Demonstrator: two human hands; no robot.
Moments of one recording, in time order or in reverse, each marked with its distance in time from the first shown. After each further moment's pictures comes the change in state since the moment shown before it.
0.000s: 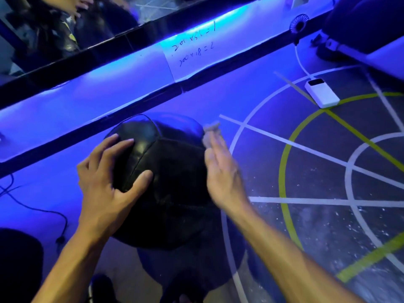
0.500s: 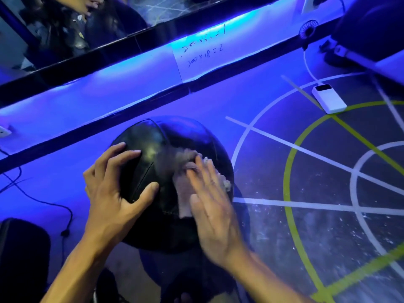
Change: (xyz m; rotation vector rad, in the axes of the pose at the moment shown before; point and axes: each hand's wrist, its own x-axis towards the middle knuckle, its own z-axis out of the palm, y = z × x) left_hand -0.022 0.000 -0.008 -0.035 -0.014 -0.040; right_hand -0.072 -0.003 0.019 -0.012 -0.082 -0.387
